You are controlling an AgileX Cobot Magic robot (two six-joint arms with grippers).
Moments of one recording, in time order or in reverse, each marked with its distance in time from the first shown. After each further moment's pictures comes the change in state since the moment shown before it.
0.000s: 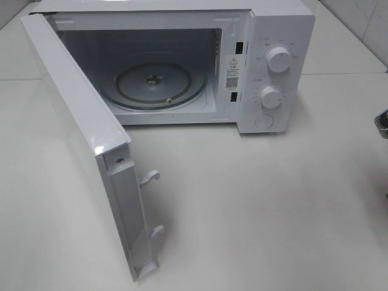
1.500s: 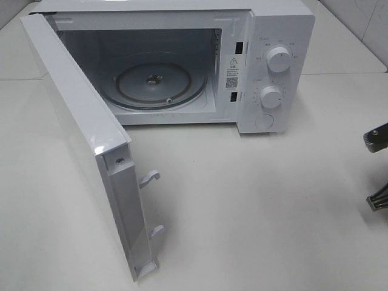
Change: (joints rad) left arm 0.000 0.000 0.000 0.000 0.000 0.000; right arm -0.105 0.354 -0.006 -0.474 -0.135 0.621
